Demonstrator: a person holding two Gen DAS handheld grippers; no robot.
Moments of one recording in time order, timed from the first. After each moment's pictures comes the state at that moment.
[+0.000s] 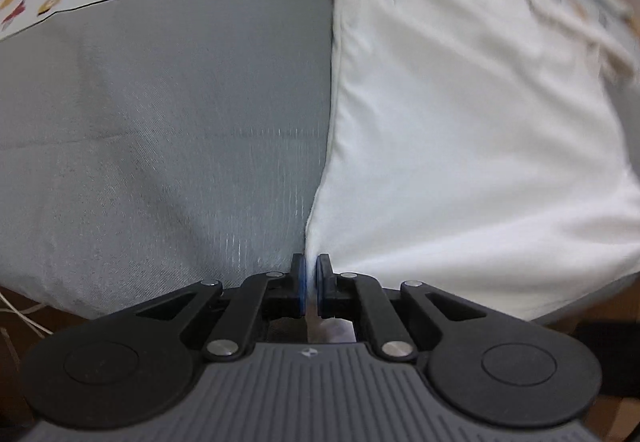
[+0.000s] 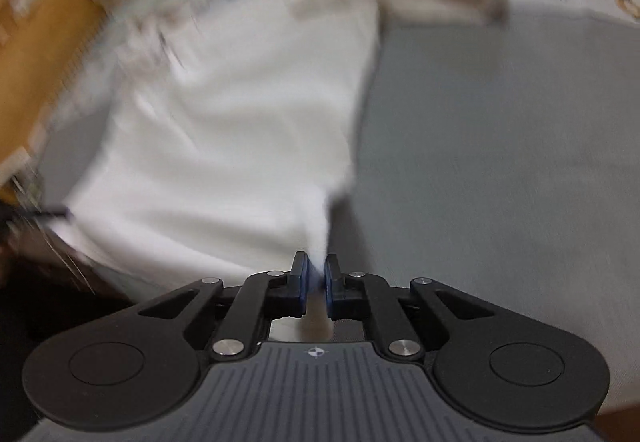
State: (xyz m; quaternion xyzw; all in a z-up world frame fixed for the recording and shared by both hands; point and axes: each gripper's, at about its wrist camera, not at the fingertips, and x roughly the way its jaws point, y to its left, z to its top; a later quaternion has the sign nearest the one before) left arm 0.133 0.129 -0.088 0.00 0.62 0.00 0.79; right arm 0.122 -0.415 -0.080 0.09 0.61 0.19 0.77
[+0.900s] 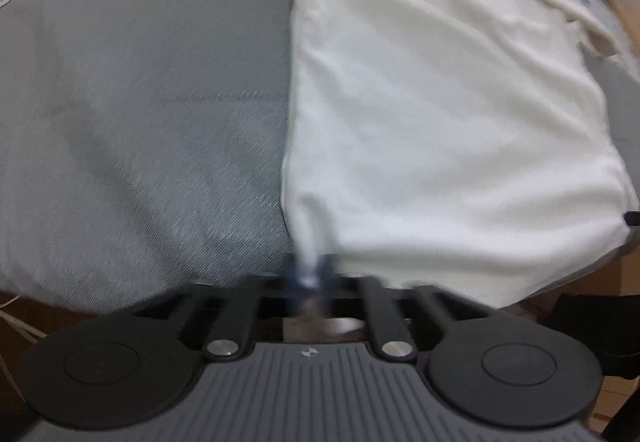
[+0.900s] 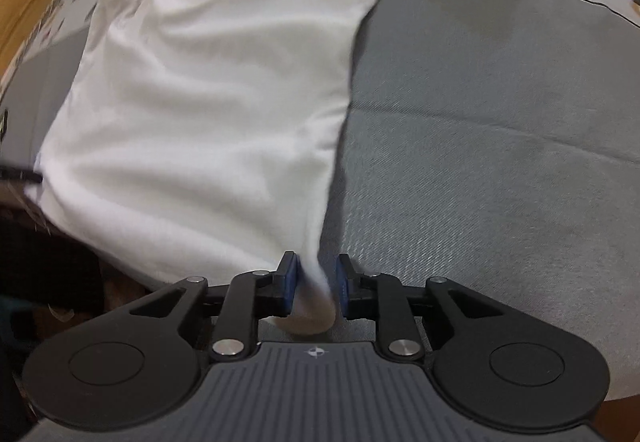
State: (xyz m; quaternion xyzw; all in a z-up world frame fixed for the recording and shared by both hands) left arm 0.137 0.121 -0.091 -0.04 0.63 -0.05 0.78; right arm 0.125 -0.388 -0.094 0.03 0.63 0.20 0.75
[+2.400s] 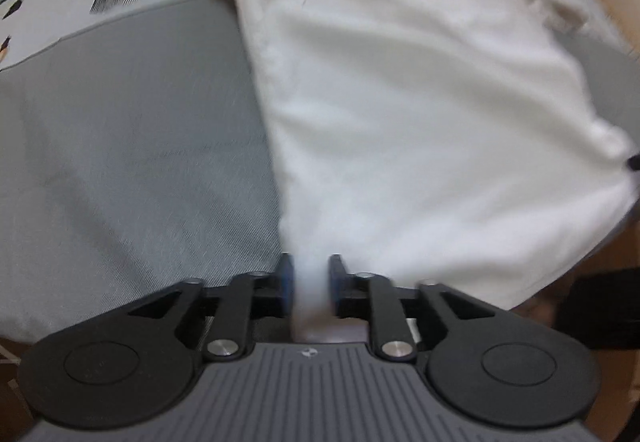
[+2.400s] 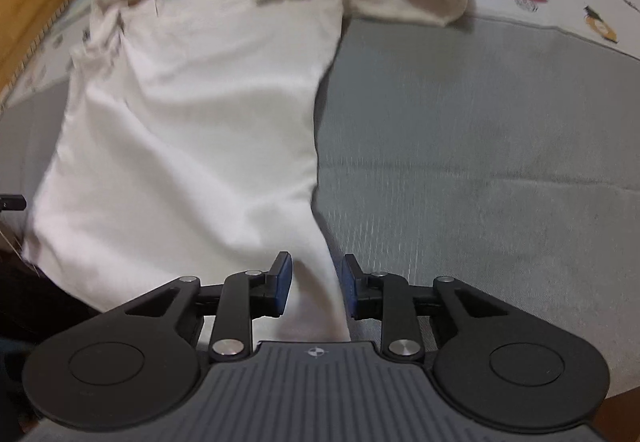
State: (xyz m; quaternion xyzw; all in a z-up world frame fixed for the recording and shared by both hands) left arm 0.123 0.075 -0.079 0.05 0.61 -0.07 0.79; right arm 0.132 -0.412 -0.075 0.04 0.60 0.14 0.79
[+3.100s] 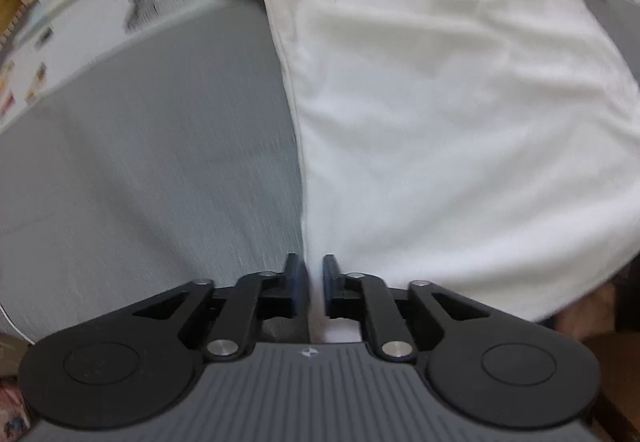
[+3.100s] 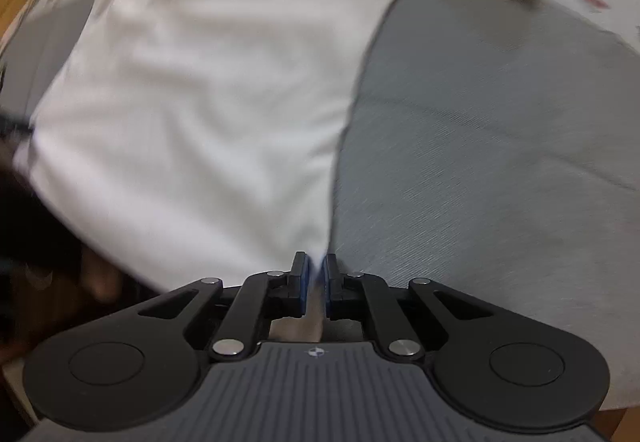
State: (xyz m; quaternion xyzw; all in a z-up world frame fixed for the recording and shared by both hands) left arm 0.125 0.072 -0.069 0.12 0.58 -0.02 0.81; right arm 0.116 -0.398 -0.071 0.01 0.60 0.17 0.78
